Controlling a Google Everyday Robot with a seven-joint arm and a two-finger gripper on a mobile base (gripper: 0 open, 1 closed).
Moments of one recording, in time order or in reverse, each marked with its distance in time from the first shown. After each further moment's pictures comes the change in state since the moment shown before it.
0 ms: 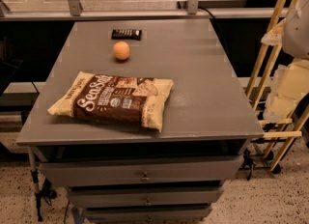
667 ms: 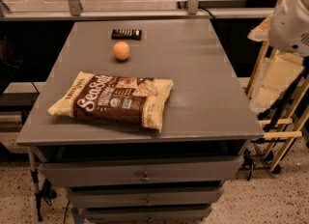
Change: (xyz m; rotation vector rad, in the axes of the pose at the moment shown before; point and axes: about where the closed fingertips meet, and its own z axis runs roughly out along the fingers) arm -0.019 -0.018 0.014 -0.013 -0.071 -0.026
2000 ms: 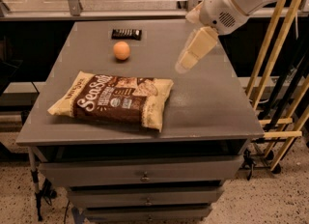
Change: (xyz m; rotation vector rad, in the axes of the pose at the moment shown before) arm -0.134 -0.078 0.062 -0.041 -0.394 0.016
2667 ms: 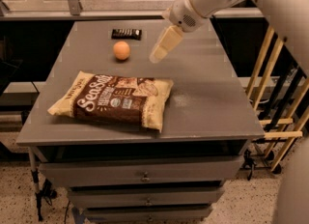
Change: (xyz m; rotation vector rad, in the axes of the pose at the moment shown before) arm -0.029 -0.069 0.088 0.011 -0.068 -0.027
